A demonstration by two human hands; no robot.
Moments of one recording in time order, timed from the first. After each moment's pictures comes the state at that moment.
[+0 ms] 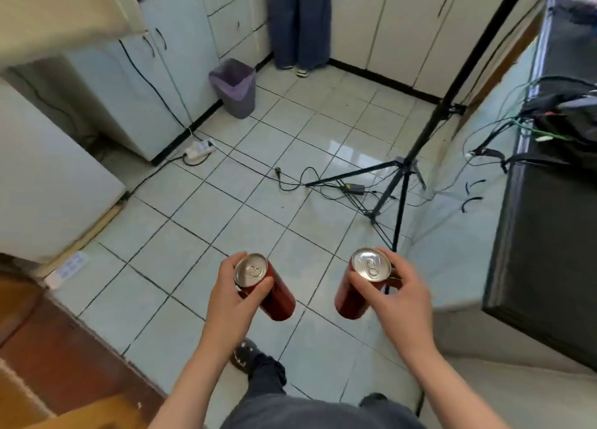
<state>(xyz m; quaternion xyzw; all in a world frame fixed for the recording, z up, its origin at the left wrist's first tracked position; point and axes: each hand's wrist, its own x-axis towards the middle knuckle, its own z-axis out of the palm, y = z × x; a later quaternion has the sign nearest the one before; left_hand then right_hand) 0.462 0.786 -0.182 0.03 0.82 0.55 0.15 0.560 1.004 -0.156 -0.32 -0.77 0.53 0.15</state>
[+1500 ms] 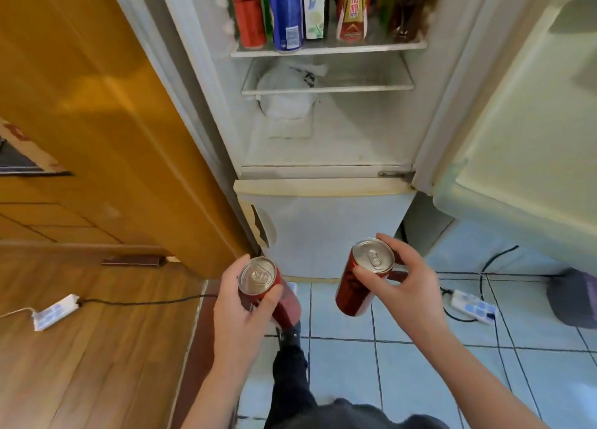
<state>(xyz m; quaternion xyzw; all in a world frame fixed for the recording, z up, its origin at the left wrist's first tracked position) -0.019 0.254 -0.138 -0.34 0.74 0.49 -0.31 -0.182 0.417 -0.124 0.20 -0.79 0.56 -0.12</state>
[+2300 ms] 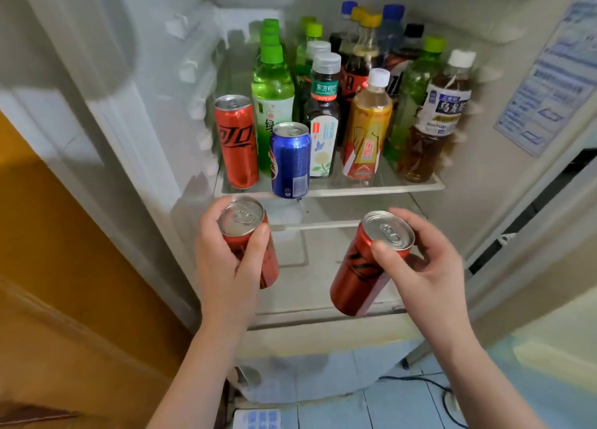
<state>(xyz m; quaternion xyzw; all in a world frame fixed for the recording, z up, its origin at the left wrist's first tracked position) -0.281 0.002 -0.013 -0.19 0.74 0.47 -0.44 -0.369 0.193 0.001 0.20 -0.72 0.66 0.03</state>
